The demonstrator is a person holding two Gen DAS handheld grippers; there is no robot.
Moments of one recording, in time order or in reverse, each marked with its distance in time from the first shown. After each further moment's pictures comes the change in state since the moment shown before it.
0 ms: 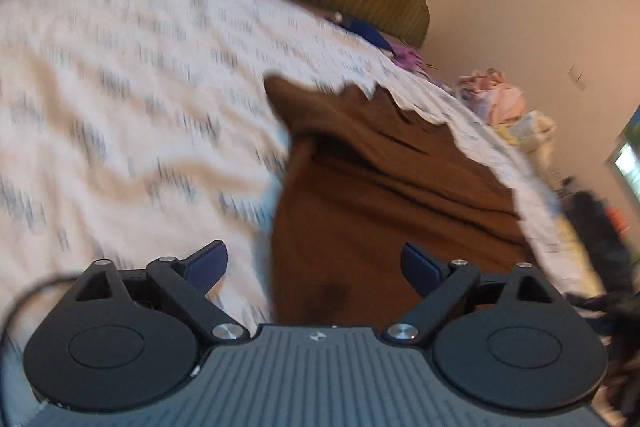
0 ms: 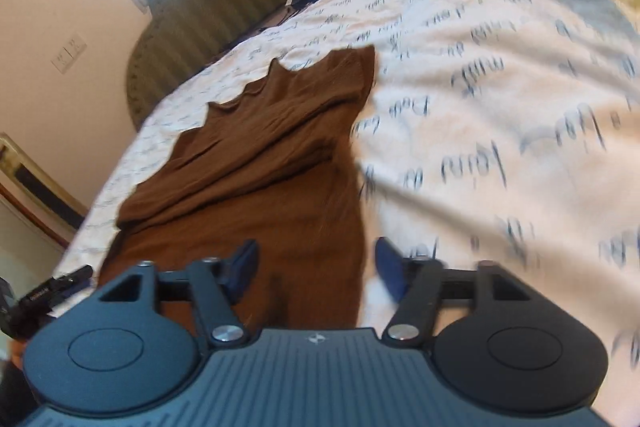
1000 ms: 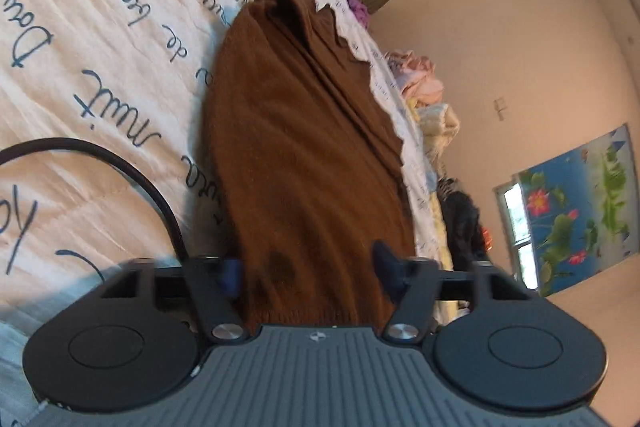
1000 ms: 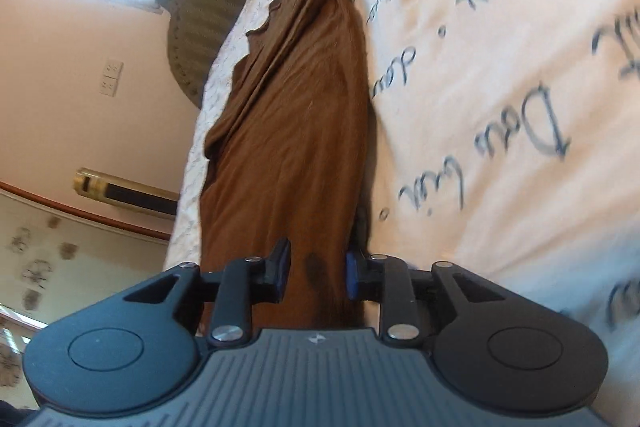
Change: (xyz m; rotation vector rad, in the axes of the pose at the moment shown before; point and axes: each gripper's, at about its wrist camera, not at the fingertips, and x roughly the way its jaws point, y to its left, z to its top) left arm -0.034 0.013 -0.075 -0.289 0.207 -0.328; right arm -0.051 -0.020 -0.103 0.309 0.148 0.251
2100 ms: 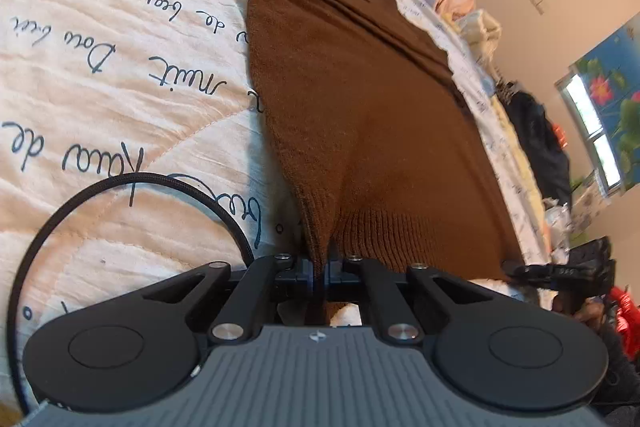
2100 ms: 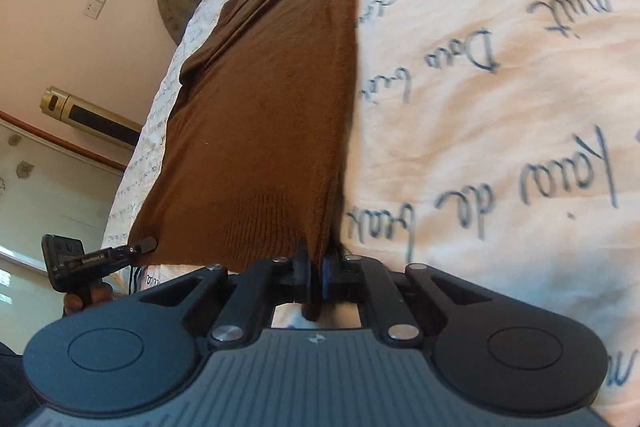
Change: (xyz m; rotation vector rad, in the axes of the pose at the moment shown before) left arm -0.029 -0.004 -0.025 0.273 0.126 0.227; right arm -0.026 0.005 -0.027 -0.176 0.124 -0.169
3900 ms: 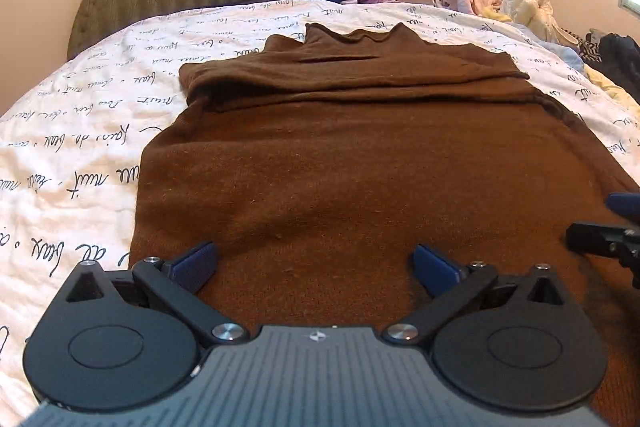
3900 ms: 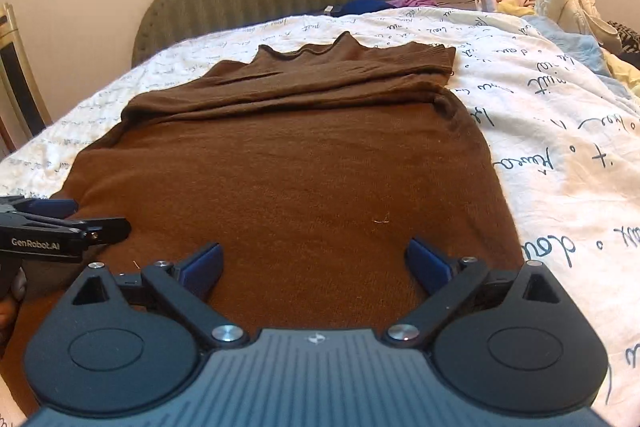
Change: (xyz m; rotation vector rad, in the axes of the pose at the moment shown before) left arm 0.125 -0.110 0.059 0.418 -0.274 0.504; right arm 0.131 0.116 0.047 -0.491 -0.371 -0.483
